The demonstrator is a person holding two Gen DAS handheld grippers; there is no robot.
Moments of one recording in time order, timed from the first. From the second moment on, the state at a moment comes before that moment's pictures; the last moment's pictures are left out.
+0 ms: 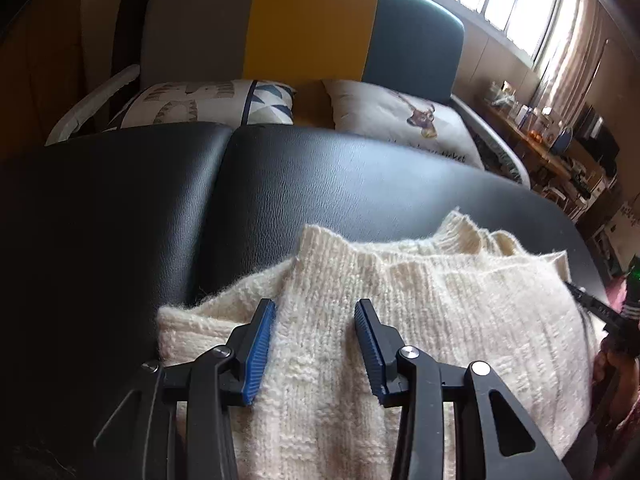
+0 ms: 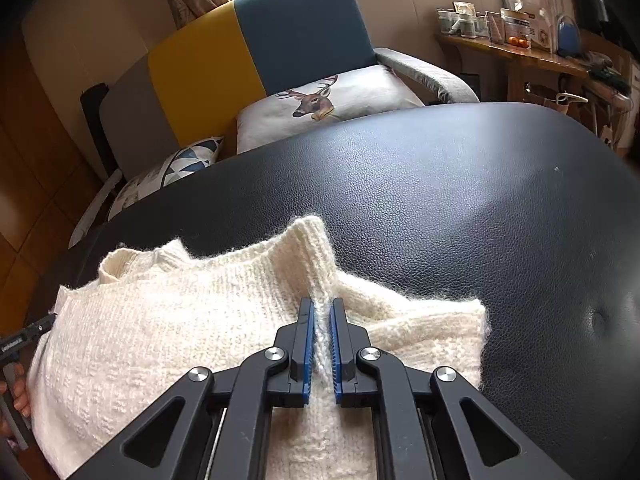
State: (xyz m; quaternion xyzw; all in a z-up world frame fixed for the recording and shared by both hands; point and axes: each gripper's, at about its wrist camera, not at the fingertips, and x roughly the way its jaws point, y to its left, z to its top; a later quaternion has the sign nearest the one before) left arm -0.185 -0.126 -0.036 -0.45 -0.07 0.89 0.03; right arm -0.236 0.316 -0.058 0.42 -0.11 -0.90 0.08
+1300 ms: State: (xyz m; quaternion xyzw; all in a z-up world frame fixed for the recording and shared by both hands) left arm -0.145 -0.126 -0.010 -0.42 -0.01 0.90 -0.10; right arm -0.189 0.274 0.010 0.35 -0.02 -0.94 0.06
